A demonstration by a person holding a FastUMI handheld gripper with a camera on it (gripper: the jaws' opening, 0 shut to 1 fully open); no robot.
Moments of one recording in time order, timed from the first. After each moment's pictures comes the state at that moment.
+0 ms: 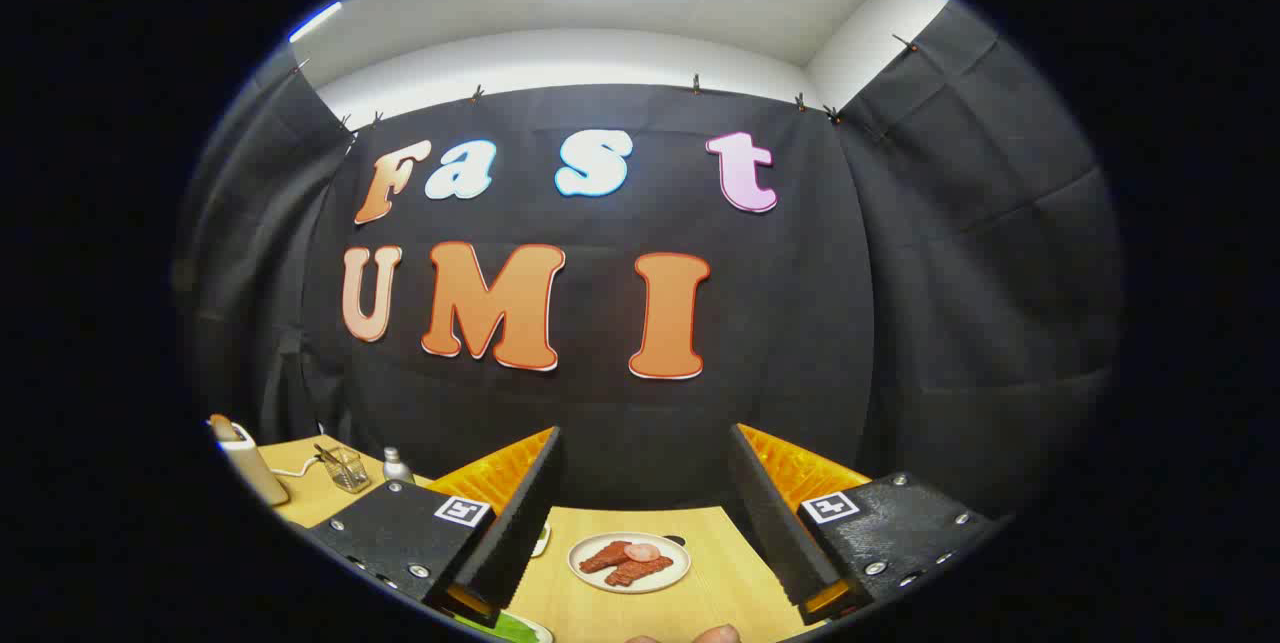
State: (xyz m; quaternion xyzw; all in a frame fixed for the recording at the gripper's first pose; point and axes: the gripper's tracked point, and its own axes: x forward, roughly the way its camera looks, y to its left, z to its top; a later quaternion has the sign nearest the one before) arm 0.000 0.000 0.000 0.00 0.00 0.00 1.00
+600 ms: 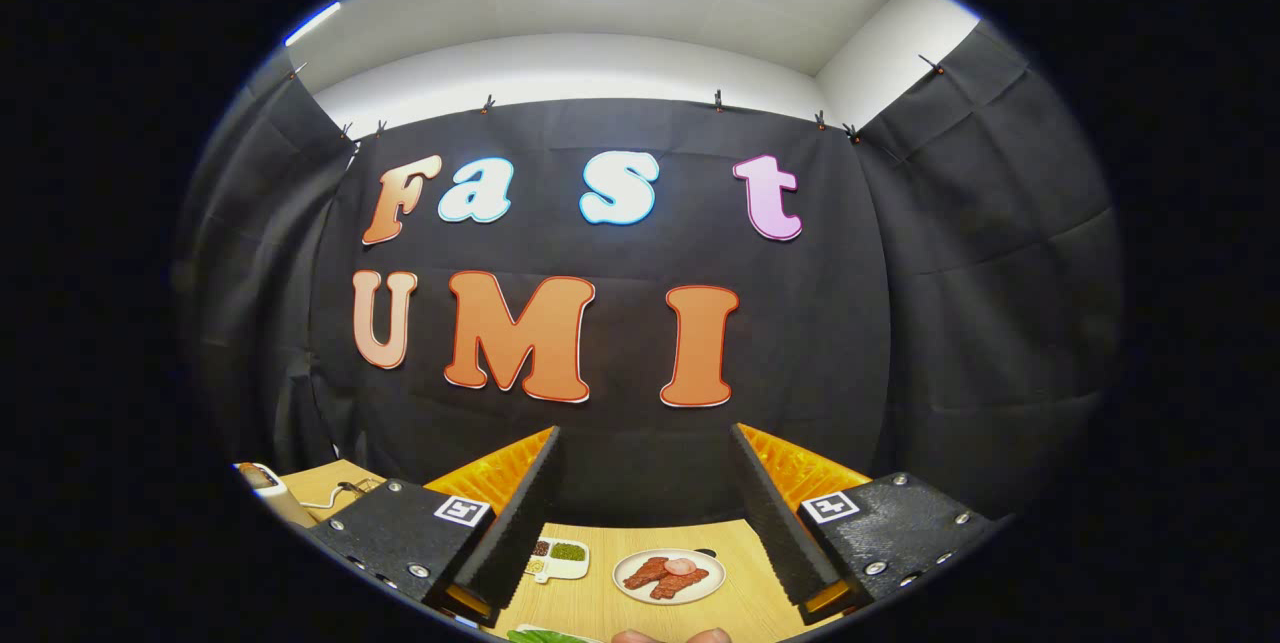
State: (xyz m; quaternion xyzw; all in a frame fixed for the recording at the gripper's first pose) arm -0.002 0.064 0.062 0.00 -0.01 0.00 1.00
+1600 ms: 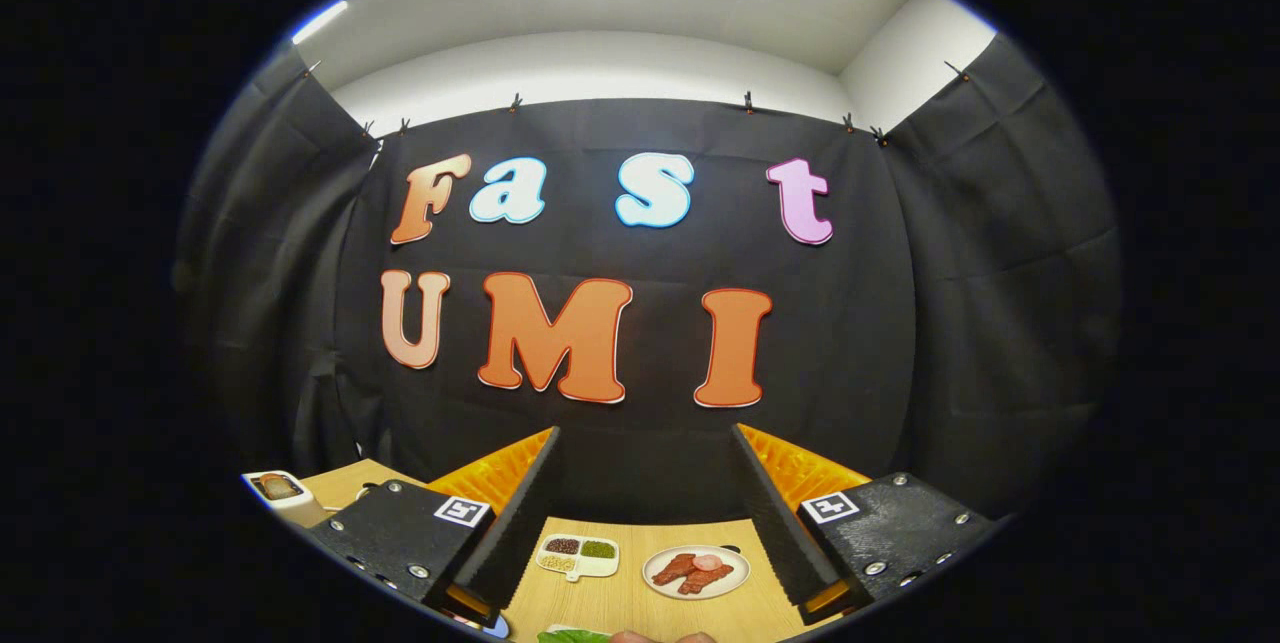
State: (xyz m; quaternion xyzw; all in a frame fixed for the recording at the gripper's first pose) arm -0.014 0.115 0.061 -0.01 0.02 0.04 1.00
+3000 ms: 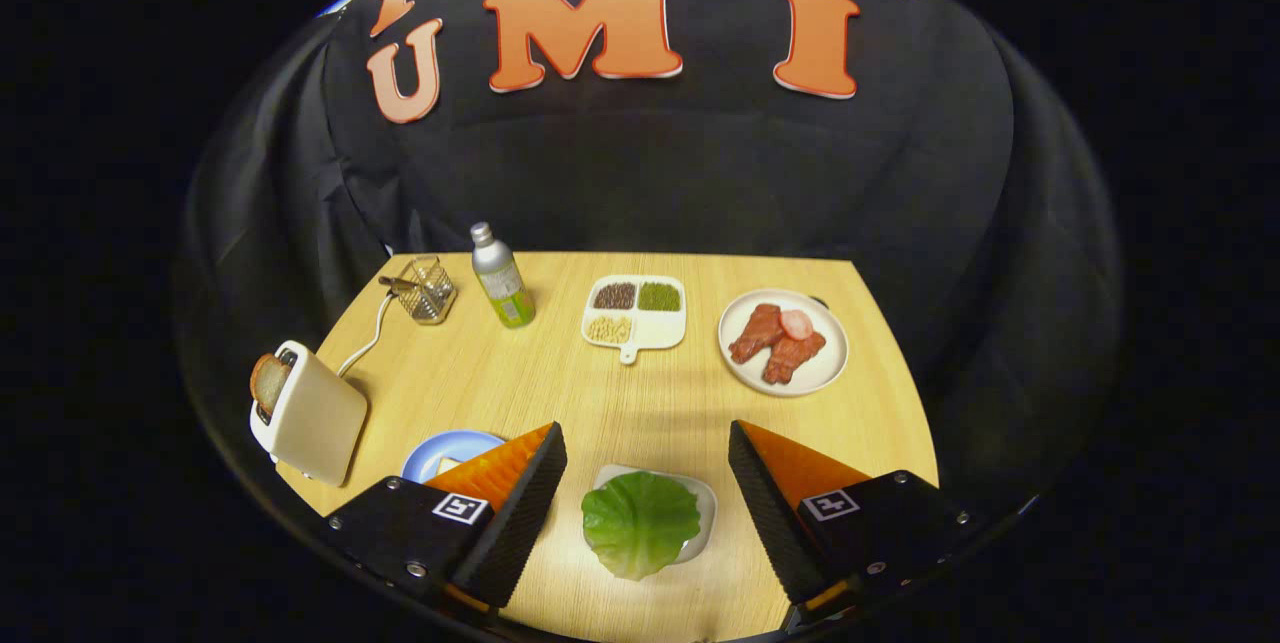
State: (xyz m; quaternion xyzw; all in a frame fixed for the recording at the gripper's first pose) arm -0.052 0.169 -0.211 -0.01 0.47 0.09 0.88
